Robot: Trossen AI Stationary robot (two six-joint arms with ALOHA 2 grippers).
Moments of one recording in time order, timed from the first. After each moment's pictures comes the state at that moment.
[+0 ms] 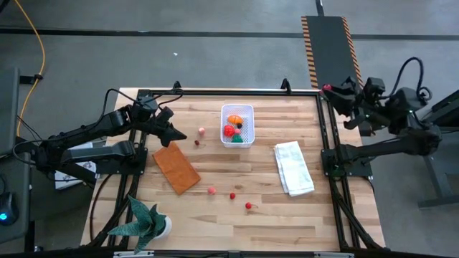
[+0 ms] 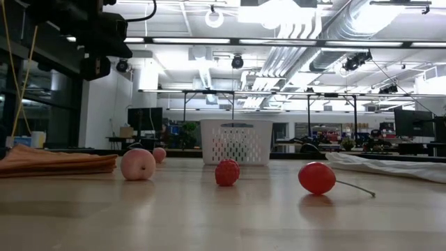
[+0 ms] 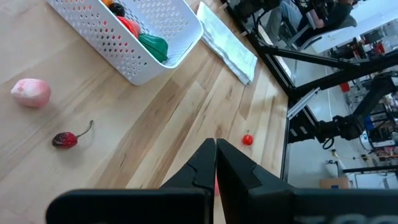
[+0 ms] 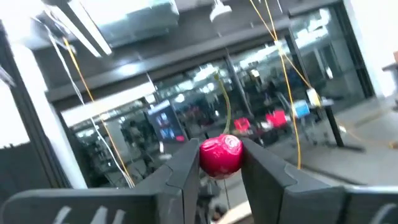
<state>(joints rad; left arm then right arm) 0.61 0.74 0.63 -0.52 0.50 -0.58 -0.03 0.59 1.06 -0.13 0.27 0.26</state>
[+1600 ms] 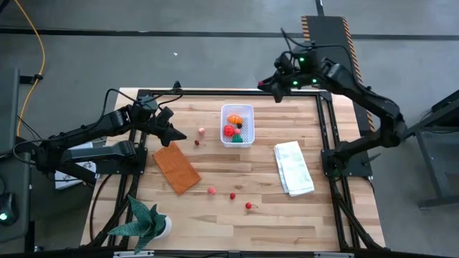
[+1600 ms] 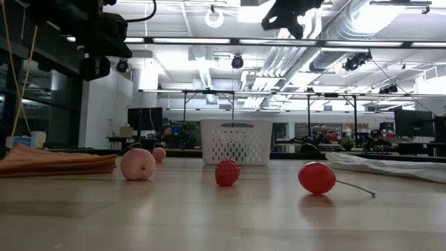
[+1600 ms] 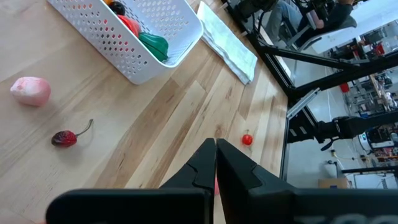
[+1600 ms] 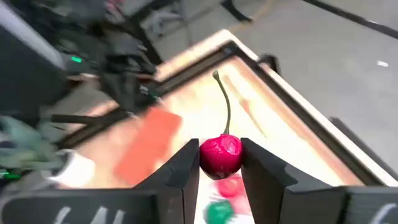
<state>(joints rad) 0.61 0.74 0.63 -0.52 0.50 -0.58 -0.62 1.37 1.51 -0.66 -0.41 0.17</state>
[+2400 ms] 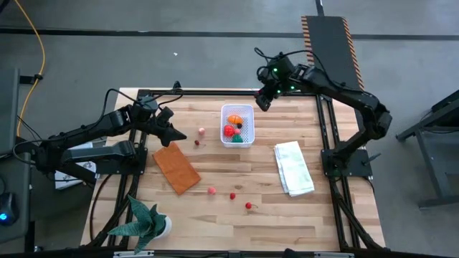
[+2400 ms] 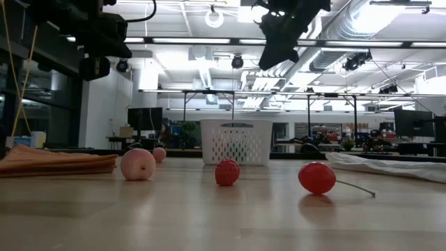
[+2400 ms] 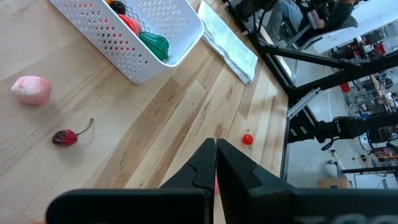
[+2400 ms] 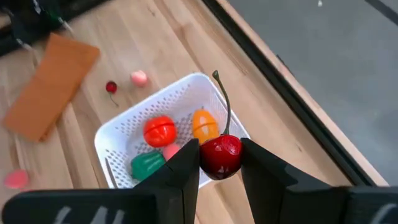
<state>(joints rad) 0.61 0.74 0.63 -0.52 0.50 -0.58 -0.55 1.55 1.52 -0.81 -0.15 0.04</state>
